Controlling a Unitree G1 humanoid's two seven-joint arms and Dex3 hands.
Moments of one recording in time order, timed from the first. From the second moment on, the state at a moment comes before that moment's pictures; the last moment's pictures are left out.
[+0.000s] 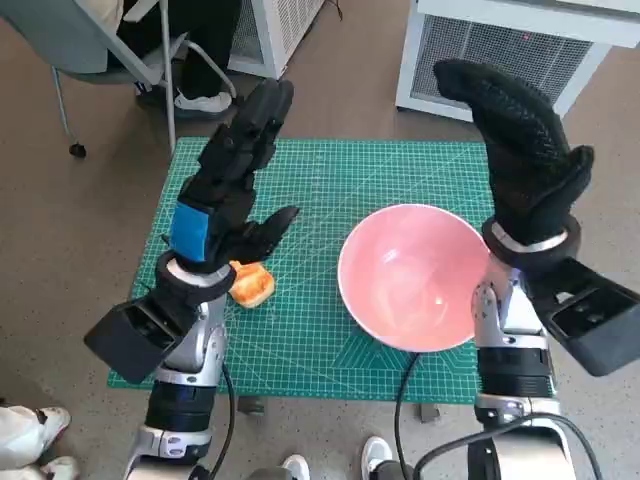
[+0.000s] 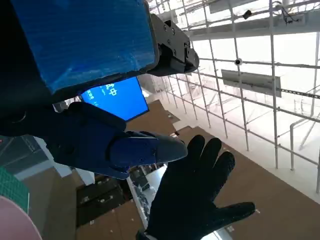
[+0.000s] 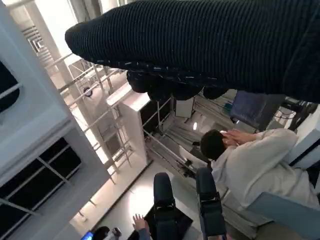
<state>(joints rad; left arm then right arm) -0.53 0.08 0.05 0.22 -0.21 -0.58 -0.35 -0.79 -0.12 -0.15 0.51 0.32 -0.84 0.50</state>
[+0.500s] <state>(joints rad) -0.51 0.08 0.06 0.19 -0.22 -0.58 -0.35 -0.70 -0.18 -0.24 0.52 0.31 -0.89 0.45</state>
